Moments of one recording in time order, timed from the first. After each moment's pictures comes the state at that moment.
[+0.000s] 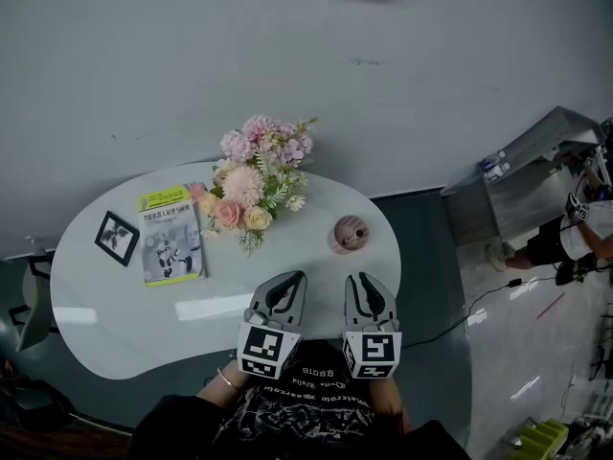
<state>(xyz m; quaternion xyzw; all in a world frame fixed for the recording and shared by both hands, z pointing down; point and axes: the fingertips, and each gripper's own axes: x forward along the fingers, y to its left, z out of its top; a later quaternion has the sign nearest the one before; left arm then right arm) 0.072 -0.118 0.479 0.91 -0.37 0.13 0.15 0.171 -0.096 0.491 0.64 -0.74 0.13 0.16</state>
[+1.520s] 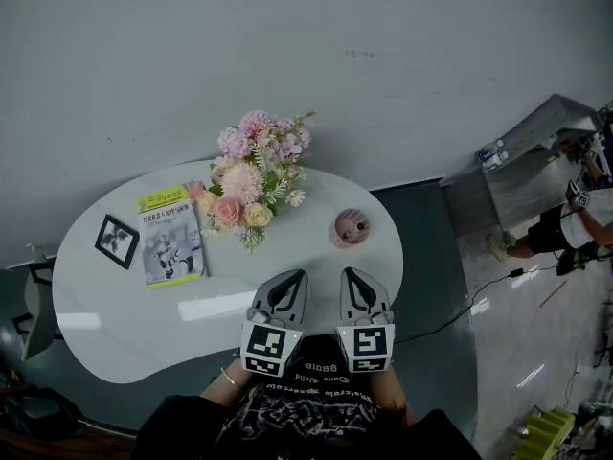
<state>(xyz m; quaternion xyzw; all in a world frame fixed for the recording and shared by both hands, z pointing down) 0.069 -0.114 0.491 0.91 -0.36 0.14 0.15 0.148 -0.103 0.496 0.62 -0.75 0.11 0.19</state>
